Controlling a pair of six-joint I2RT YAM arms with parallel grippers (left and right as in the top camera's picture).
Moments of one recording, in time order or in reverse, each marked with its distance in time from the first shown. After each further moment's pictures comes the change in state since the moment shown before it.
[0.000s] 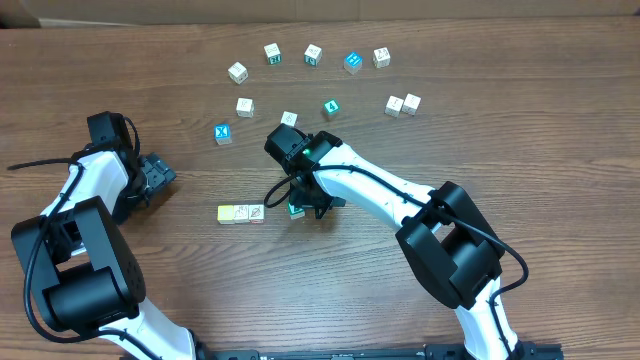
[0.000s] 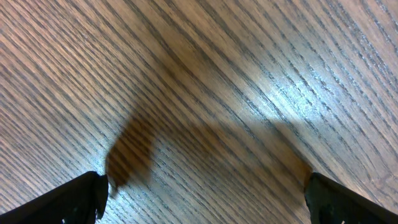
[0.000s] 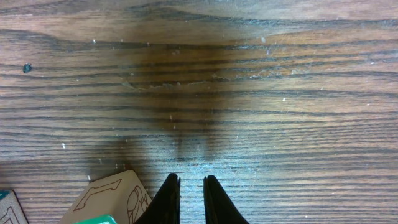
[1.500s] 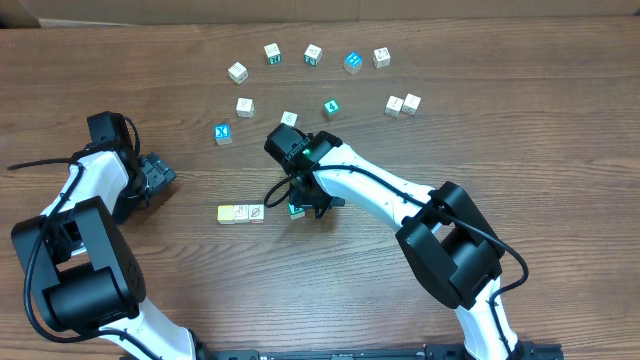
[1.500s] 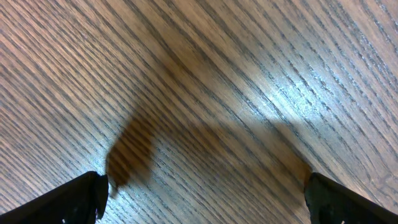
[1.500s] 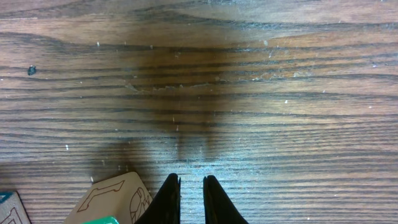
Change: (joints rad) left arm -0.001 0.000 0.000 0.000 0.000 0.000; right arm 0.000 0.000 0.000 0.006 0.000 -0.001
